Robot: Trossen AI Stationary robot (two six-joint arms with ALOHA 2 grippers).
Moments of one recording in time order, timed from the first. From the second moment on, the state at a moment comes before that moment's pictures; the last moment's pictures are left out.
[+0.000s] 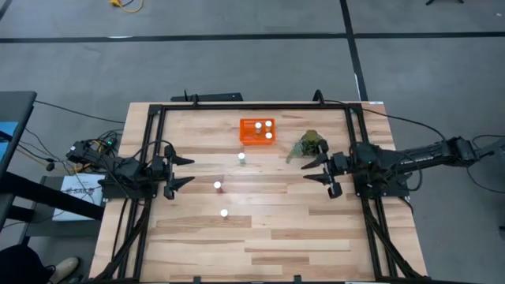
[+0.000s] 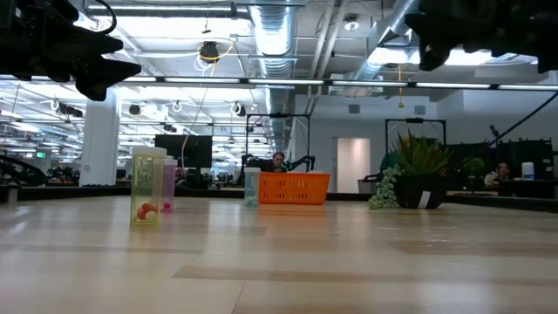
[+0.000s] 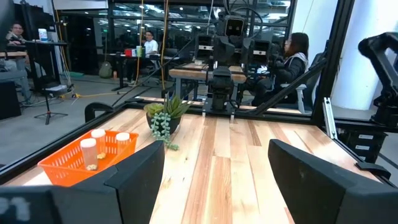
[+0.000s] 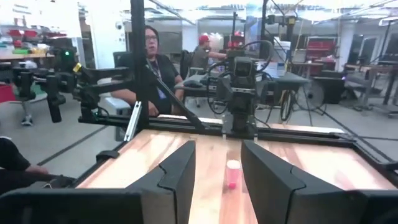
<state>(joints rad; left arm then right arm) -0.38 0.01 0.02 0.06 -0.49 -0.05 0.06 0.68 0.23 0.51 -0.15 -0.06</state>
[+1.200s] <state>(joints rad) -0.38 0.01 0.02 0.06 -0.50 -0.05 0.07 0.01 0.01 0.01 -0.02 -0.01</state>
